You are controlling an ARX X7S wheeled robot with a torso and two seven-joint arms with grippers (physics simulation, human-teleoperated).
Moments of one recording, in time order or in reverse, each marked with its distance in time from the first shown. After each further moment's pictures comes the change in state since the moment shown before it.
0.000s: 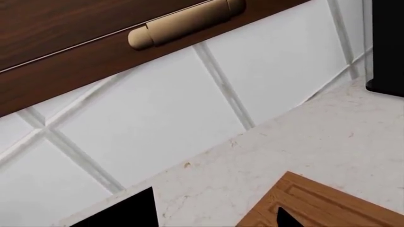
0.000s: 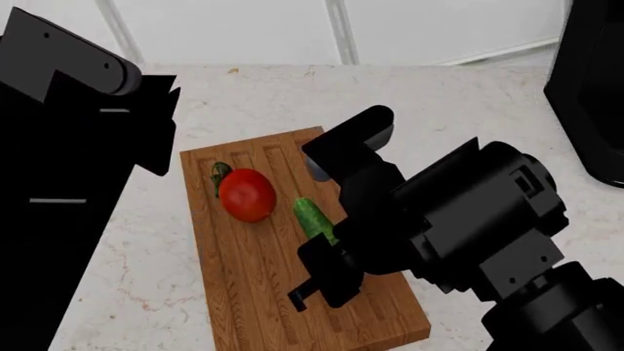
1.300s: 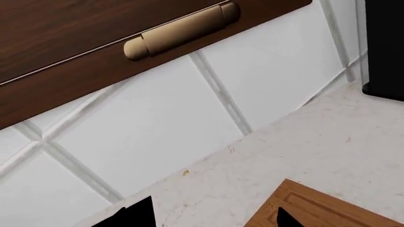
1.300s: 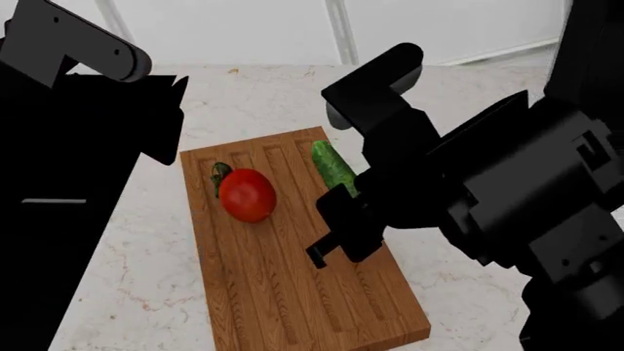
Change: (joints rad) left arm -0.043 0.024 0.015 -0.027 0.027 -0.007 0.023; right arm 0.081 0.061 0.053 -0.111 -0.024 0.047 0.001
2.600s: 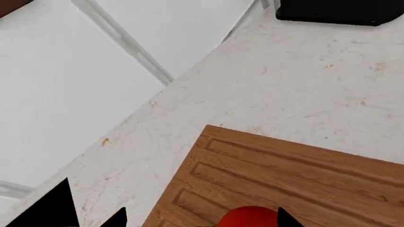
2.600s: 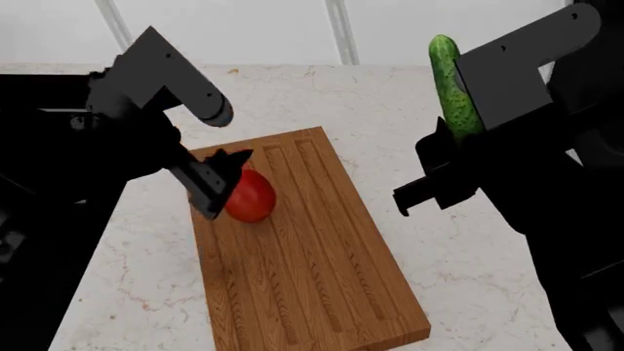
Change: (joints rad) left arm -0.146 0.075 0.235 -0.245 0.017 -0.059 0.261; right arm -0.331 0.214 0.363 -0.395 -0.099 -0.272 0.328
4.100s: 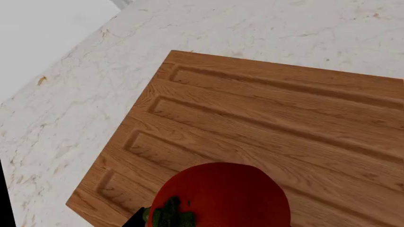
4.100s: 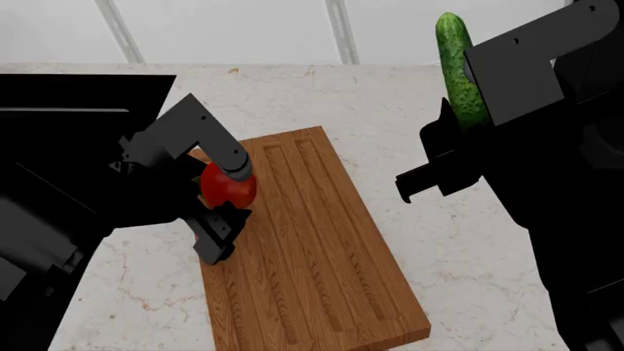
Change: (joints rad) left arm 0.004 0.090 0.102 -0.354 0.072 0.124 0.114; right arm -0.036 0.000 0.032 -0.017 -0.033 -0.089 0.008
